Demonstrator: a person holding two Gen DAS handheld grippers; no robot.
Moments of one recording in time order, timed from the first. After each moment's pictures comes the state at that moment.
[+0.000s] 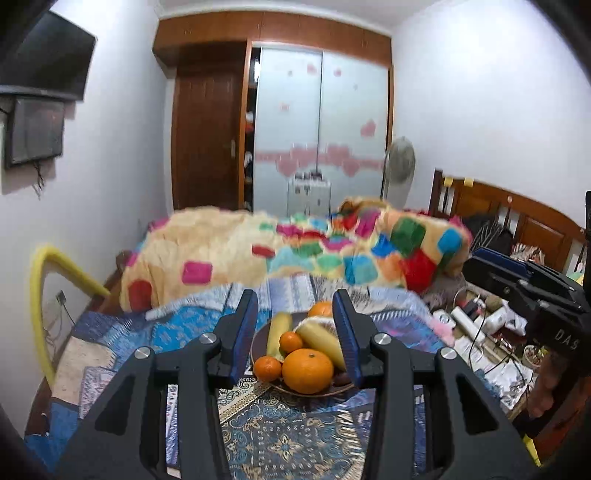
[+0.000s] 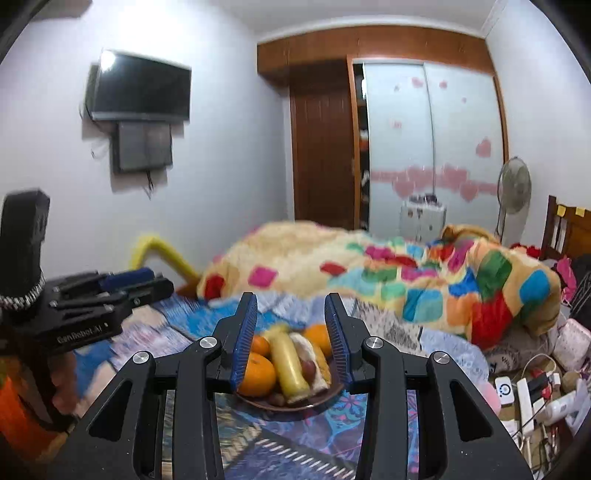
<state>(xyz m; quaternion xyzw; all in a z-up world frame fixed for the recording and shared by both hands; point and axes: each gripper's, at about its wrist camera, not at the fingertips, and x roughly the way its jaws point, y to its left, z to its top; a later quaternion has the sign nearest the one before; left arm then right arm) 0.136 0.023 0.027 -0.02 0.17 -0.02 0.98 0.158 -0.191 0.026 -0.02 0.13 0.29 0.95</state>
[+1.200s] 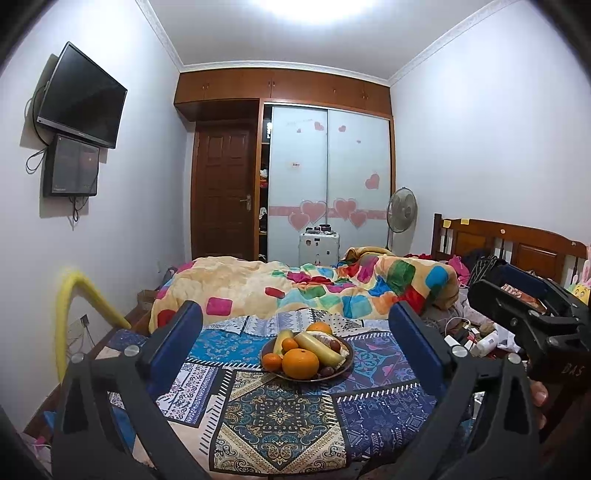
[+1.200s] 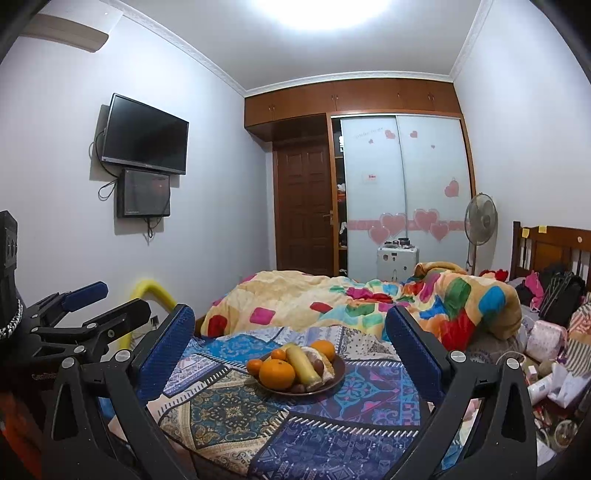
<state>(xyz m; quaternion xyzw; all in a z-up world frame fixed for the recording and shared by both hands) -0.006 -0.006 0.041 -0.01 0.07 0.01 1.00 0.042 -0.204 0.028 0.00 0.05 0.24 0.97</state>
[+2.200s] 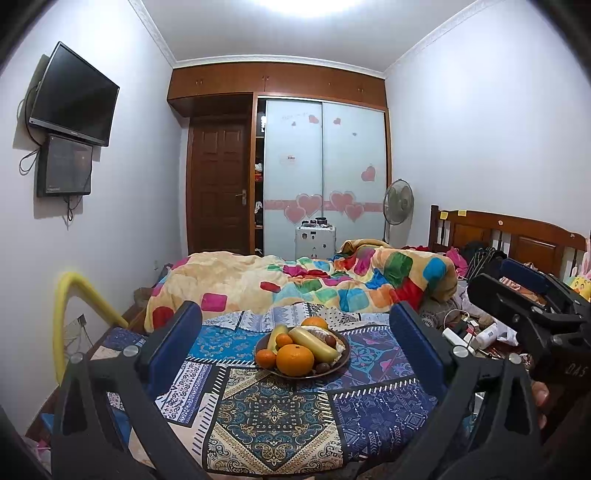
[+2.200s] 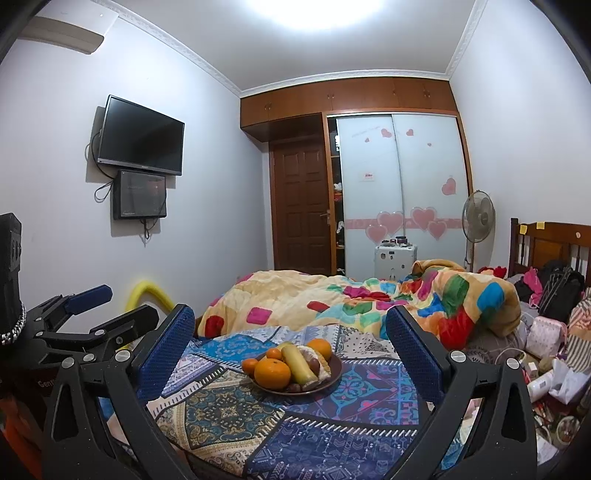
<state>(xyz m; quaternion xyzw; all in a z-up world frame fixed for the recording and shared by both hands) 0.005 -0.014 0.035 -0.01 0.08 0.00 1.00 0.043 -0.208 0.024 0.00 0.05 0.23 0.97</state>
